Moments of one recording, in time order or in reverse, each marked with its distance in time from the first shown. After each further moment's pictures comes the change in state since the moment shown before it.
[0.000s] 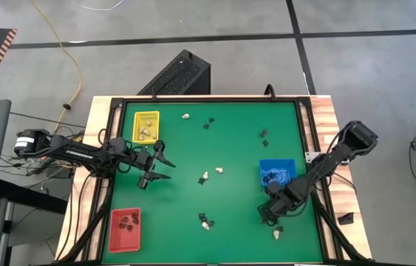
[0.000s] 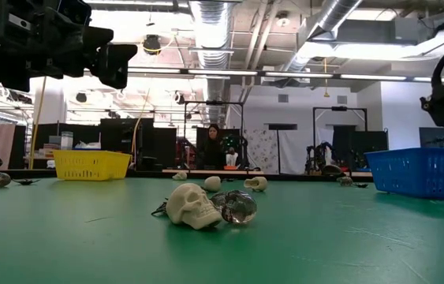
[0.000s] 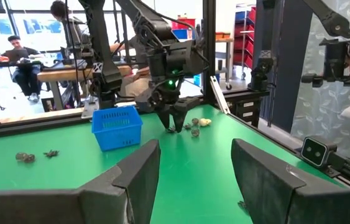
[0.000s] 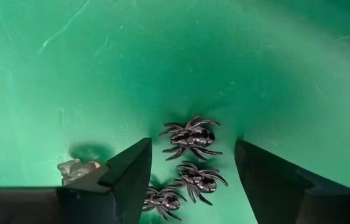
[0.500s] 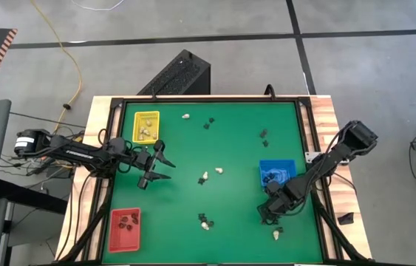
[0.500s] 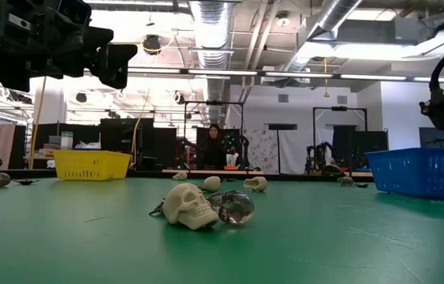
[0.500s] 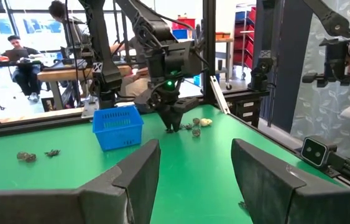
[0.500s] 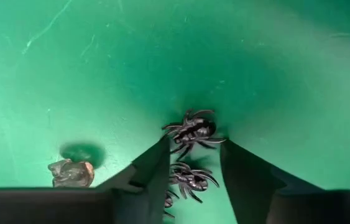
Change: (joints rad) left arm 0.000 0.000 0.000 0.000 0.000 -0.001; right arm -0.017 -0.001 -0.003 0.009 -0.049 0.008
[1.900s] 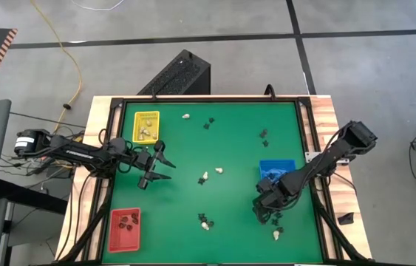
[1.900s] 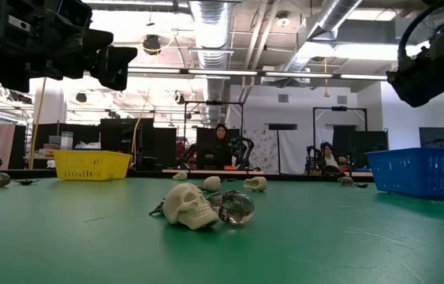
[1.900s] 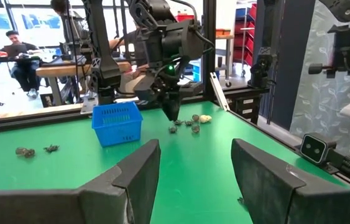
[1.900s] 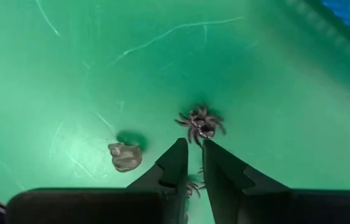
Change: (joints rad) left arm 0.000 0.000 0.000 -0.016 0.000 0.000; right arm -0.075 0.000 0.143 -0.143 -0.017 -0.268
